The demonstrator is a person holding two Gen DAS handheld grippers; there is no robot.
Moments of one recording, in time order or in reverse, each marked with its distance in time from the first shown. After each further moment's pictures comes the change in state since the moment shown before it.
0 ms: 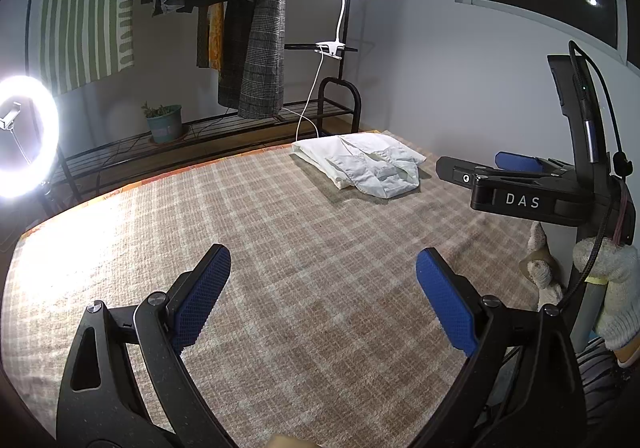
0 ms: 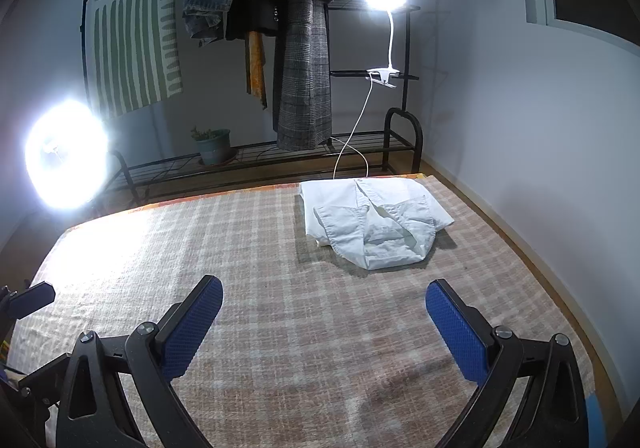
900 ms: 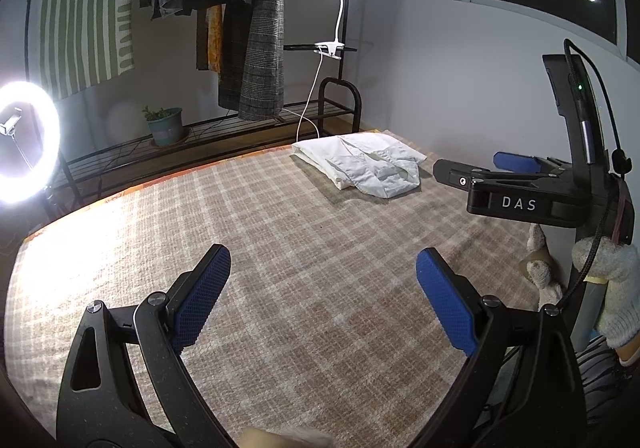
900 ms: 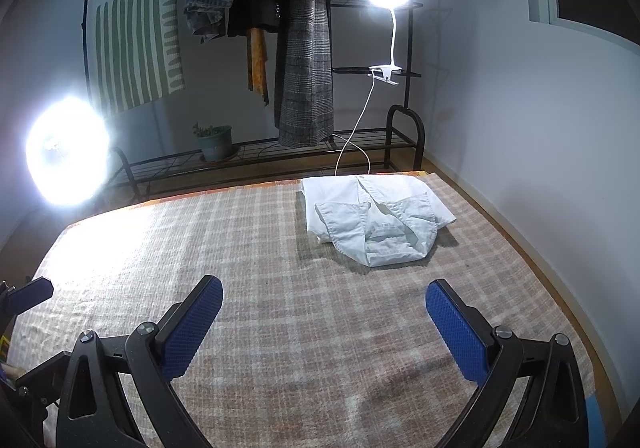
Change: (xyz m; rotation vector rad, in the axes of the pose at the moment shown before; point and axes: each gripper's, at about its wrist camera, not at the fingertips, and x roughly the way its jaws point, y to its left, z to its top) left arm -0.002 -0.002 0.006 0.013 0.007 0.008; right arm 0.003 0.003 -0.003 -0.008 0.008 0.005
